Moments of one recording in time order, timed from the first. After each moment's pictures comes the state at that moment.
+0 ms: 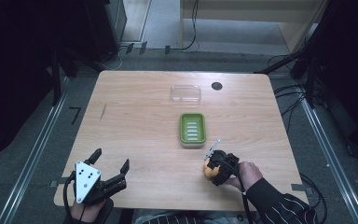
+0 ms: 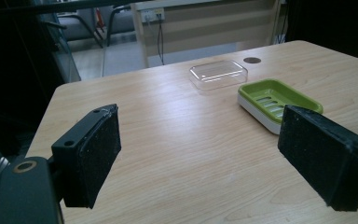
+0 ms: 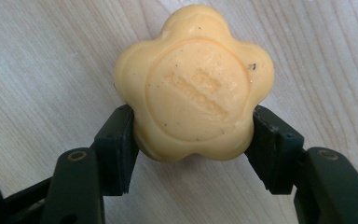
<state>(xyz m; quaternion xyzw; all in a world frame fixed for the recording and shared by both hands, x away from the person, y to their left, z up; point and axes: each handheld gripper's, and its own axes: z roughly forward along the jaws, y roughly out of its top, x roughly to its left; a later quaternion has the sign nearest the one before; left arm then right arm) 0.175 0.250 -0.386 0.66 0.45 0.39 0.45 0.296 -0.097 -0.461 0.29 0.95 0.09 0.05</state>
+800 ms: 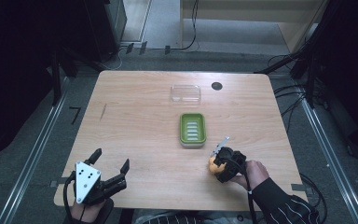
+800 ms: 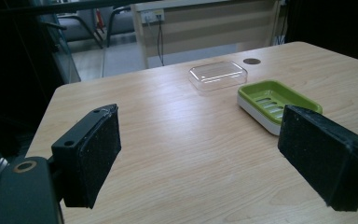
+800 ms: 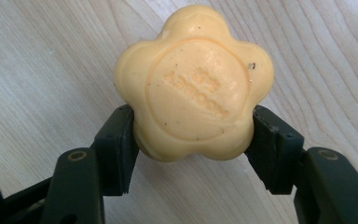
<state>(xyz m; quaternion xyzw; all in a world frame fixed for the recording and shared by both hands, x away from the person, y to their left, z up) 0.175 0.249 -0.386 0.66 0.45 0.39 0.45 0.298 -0.114 -0.450 0.32 0.94 0.11 0.07</state>
